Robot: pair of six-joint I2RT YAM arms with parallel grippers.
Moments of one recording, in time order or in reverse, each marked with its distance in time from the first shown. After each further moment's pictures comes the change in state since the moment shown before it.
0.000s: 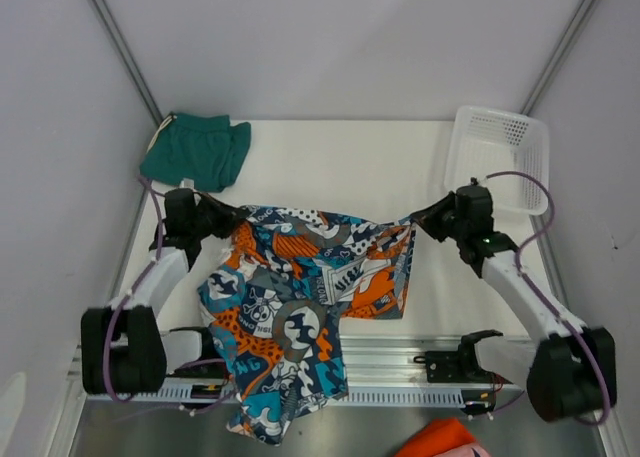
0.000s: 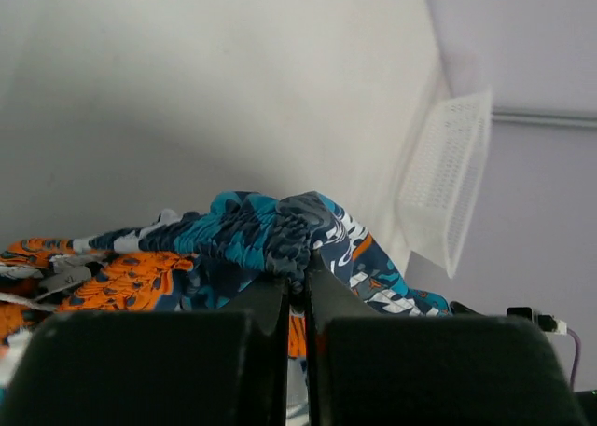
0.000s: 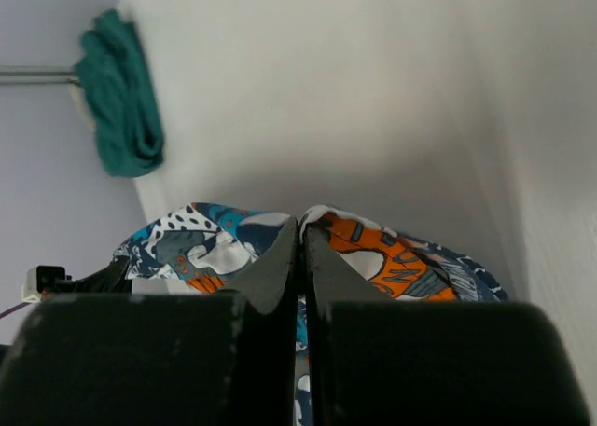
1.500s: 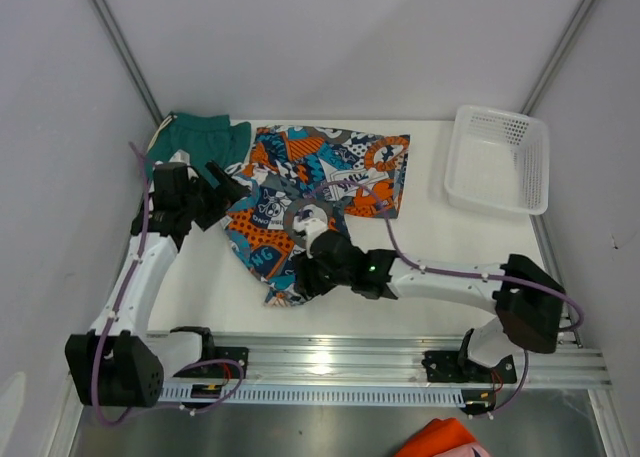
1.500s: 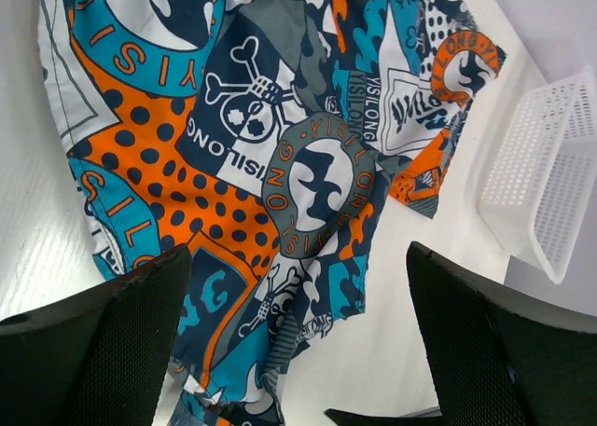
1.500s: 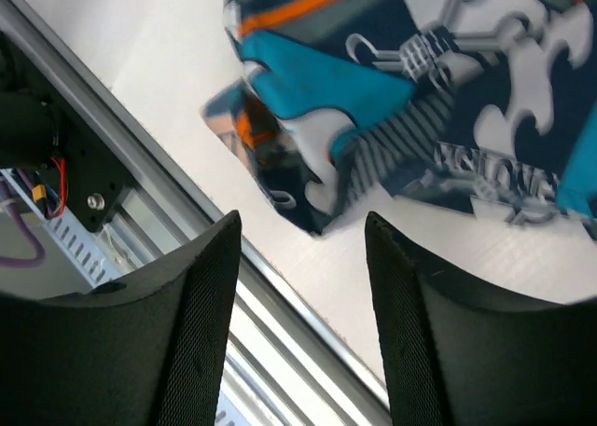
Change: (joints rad) left arm -0.051 0.073 0.363 -0.433 -0.177 0.270; right arm 0.917 0.500 0.270 0.067 0.175 -0.488
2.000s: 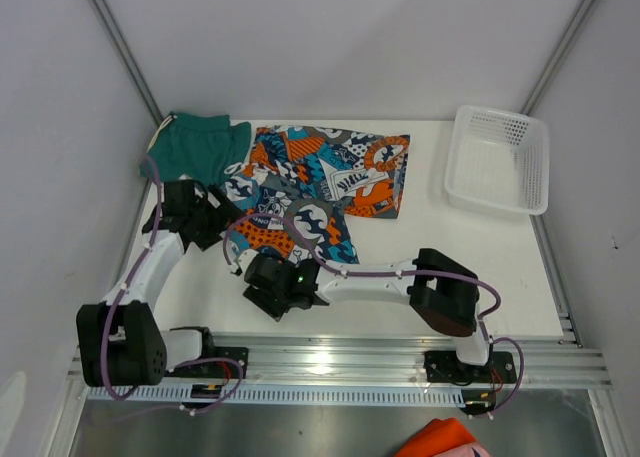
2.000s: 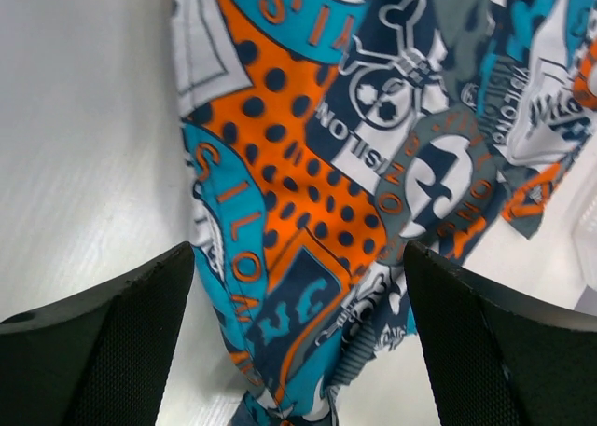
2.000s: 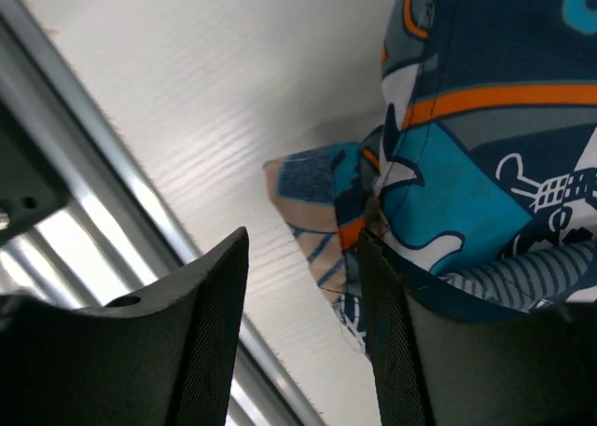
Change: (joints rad) left arm 0.044 0.056 -0.154 0.031 -0.052 0.034; right arm 0.184 0.468 0.493 -0.262 0.078 -0.316
